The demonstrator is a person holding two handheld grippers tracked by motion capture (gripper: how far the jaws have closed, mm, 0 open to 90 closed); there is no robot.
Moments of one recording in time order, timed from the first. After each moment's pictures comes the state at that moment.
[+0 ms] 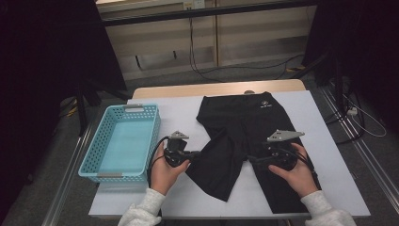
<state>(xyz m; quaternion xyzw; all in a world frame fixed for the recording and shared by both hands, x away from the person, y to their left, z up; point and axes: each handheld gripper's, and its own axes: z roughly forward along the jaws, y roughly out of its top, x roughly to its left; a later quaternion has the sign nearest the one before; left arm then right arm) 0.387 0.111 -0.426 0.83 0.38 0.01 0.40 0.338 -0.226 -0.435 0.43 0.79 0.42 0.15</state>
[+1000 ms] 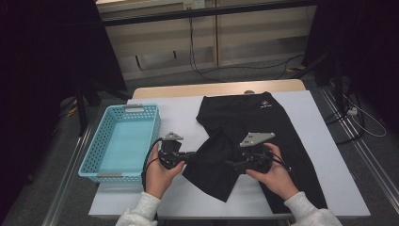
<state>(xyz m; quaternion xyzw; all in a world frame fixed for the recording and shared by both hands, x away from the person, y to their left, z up) 0.377 0.126 -0.415 0.82 0.40 0.02 0.40 0.340 -0.159 -0.425 0.35 0.83 0.41 0.13</state>
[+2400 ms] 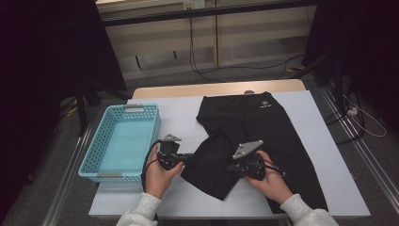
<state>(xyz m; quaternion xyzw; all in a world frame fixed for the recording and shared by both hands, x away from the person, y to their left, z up) 0.381 0.131 -0.428 0.82 0.42 0.02 0.39 0.334 -0.150 -0.450 0.30 0.88 0.36 0.08</state>
